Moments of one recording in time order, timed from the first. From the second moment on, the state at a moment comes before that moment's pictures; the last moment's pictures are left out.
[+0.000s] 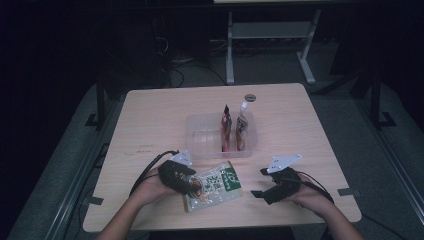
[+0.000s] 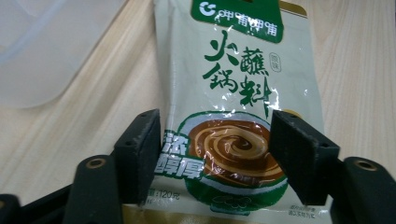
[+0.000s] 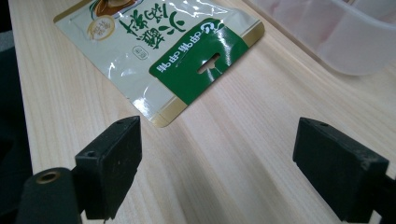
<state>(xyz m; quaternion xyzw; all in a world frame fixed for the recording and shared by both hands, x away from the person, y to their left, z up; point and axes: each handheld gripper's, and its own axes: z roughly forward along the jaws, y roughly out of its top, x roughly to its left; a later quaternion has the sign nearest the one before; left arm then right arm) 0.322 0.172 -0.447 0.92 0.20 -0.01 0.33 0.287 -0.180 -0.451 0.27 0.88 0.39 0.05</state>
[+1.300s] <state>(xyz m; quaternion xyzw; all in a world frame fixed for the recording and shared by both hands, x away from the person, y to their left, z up) 0.325 0.172 -0.447 0.92 0.21 -0.02 0.33 0.298 -0.180 -0.441 0.30 0.87 0.39 0.01</state>
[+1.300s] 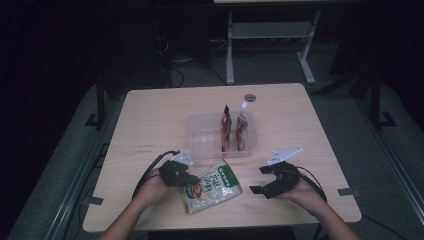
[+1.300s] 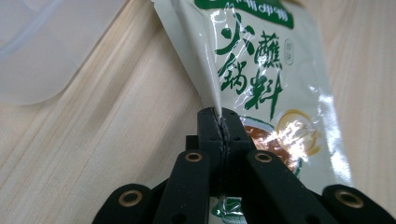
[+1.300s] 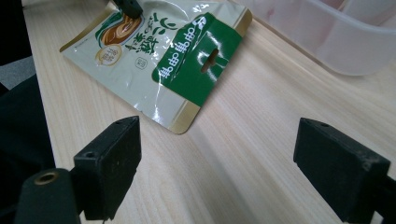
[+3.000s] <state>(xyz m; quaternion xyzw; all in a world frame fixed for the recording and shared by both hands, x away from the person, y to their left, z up) 0.306 0.176 -0.389 0.88 0.14 0.02 0.45 0.338 -0.123 -0.425 0.21 0.84 0.48 -0.10</state>
